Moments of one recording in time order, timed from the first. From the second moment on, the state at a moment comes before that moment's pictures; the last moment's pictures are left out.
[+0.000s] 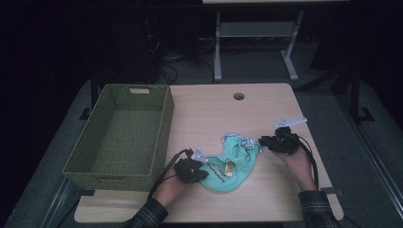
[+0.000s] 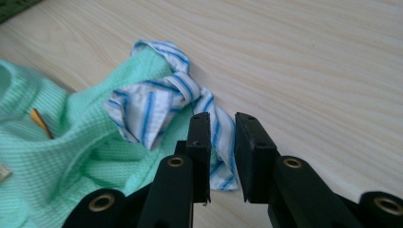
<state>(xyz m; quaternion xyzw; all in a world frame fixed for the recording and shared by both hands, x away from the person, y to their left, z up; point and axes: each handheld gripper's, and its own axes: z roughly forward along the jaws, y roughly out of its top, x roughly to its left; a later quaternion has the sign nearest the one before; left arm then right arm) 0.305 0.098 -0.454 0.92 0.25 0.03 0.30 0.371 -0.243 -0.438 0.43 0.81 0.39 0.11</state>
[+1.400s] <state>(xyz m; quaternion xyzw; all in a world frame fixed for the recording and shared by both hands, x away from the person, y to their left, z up) 0.305 0.097 -0.454 0.92 0.25 0.03 0.29 0.404 -0.141 -0.457 0.35 0.87 0.34 0.07</state>
